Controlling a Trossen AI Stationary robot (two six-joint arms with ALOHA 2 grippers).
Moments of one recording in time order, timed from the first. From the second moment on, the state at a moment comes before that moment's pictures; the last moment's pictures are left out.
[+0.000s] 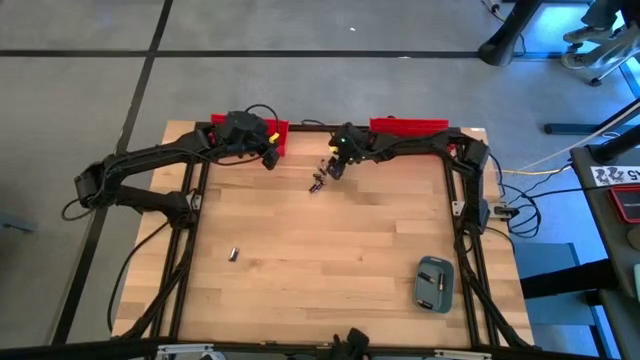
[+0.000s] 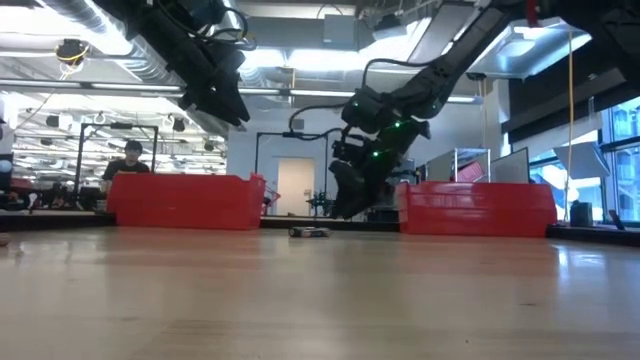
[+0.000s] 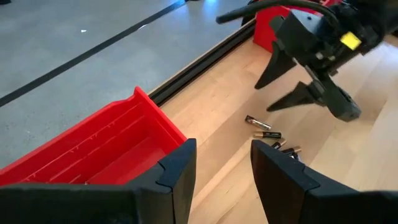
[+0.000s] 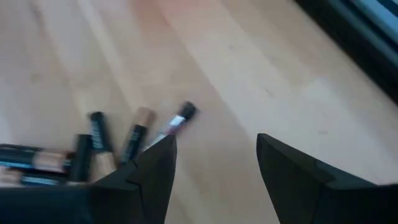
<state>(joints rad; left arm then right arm) 0.53 1.16 0.87 -0.36 -0.17 -0.16 -0.48 2.00 1.24 -0.11 -0.02 0.07</state>
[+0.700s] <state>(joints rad) 0.53 1.16 0.87 -0.36 -0.17 -0.15 -0.40 2.06 1.24 -0.02 0.11 0.13</state>
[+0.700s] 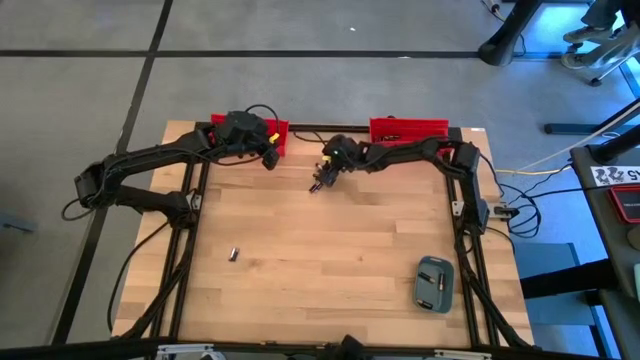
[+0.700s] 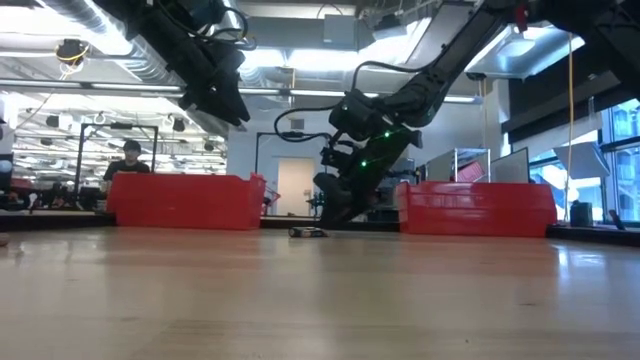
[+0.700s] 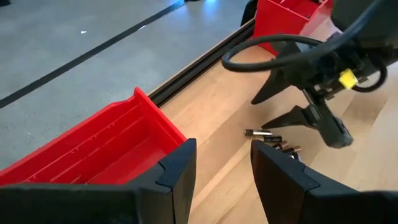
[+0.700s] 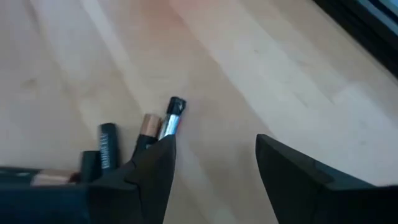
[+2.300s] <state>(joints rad) 0.53 1.16 0.87 -0.36 -0.17 -0.15 -0.29 2.06 1.24 -0.08 -0.09 -0.09</state>
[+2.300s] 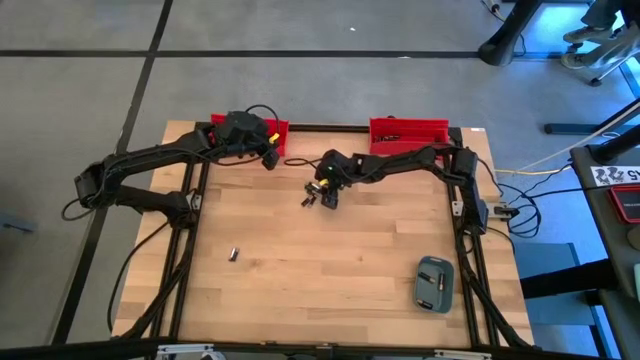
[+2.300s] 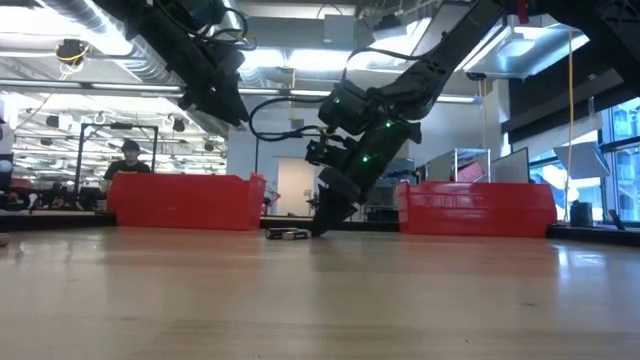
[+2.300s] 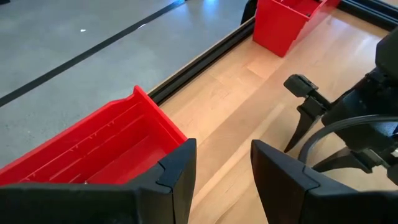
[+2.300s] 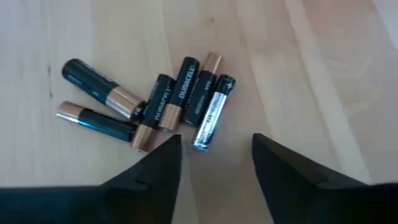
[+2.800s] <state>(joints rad) 0.51 1.16 0.87 -0.37 -0.17 -0.15 -0.29 2.08 1.22 -0.03 -0.10 -0.14</state>
